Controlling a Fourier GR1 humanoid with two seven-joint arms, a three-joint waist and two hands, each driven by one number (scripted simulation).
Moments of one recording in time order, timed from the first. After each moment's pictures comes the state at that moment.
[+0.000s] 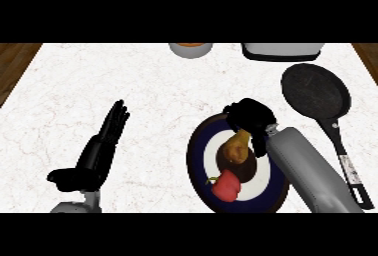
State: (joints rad) left arm -0.03 0.09 -0.16 -1.58 0.05 0.04 -0.10; right arm -0.63 -0.24 0.43 -0.94 1.25 0.23 -0.30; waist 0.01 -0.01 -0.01
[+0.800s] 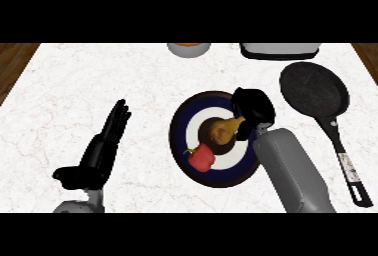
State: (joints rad) left arm -0.04 0.07 -0.15 -1.57 0.03 0.06 -0.09; right arm -0.60 -0.05 0.11 -0.96 1.15 0.08 0.18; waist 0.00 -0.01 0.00
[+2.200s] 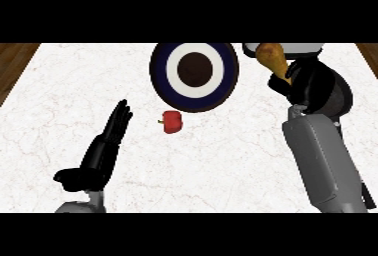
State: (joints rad) left arm -0.03 0.06 -0.15 -1.58 0.01 0.04 -0.09; right arm -0.64 -0.14 -0.06 -1.09 1.12 -0.57 0.64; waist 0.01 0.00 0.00
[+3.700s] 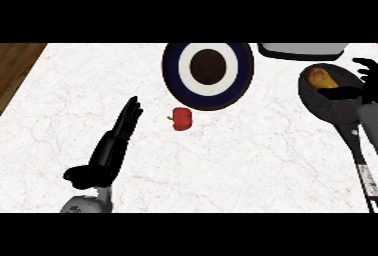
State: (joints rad) left arm -0.07 0.04 -0.18 -1.56 0.00 0.01 -0.11; right arm -0.87 -0.50 -0.46 -0.26 0.69 -0.49 0.00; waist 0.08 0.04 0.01
